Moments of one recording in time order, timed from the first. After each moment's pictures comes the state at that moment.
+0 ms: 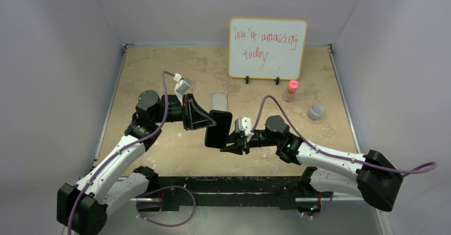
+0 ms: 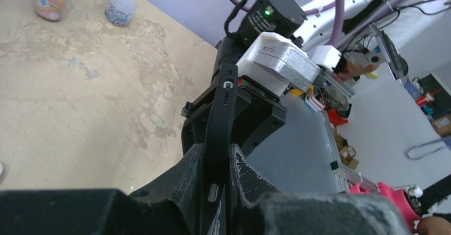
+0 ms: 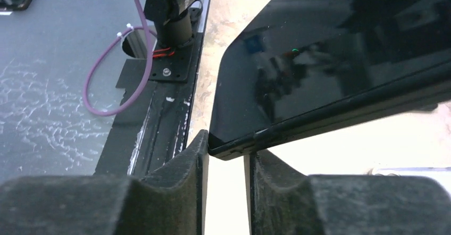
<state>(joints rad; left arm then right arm) -0.43 0.91 0.65 0.26 1.00 -0.65 0.92 1.07 0.44 0.53 -0.70 -0.07</state>
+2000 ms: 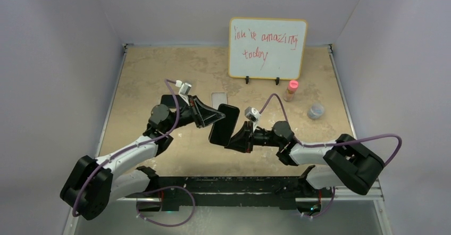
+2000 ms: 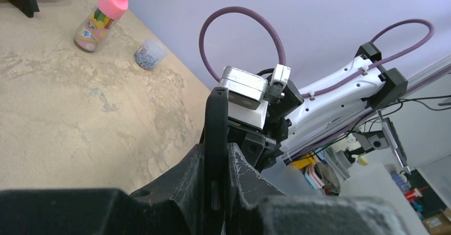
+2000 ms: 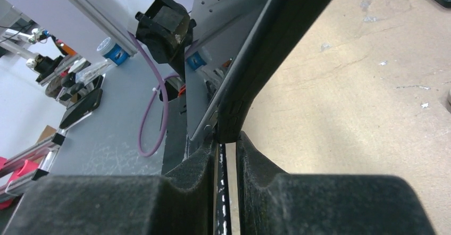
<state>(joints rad) -0.55 1.09 0.42 0.82 0.70 -0.89 0.77 1.34 0.25 1.14 -0.72 0.56</state>
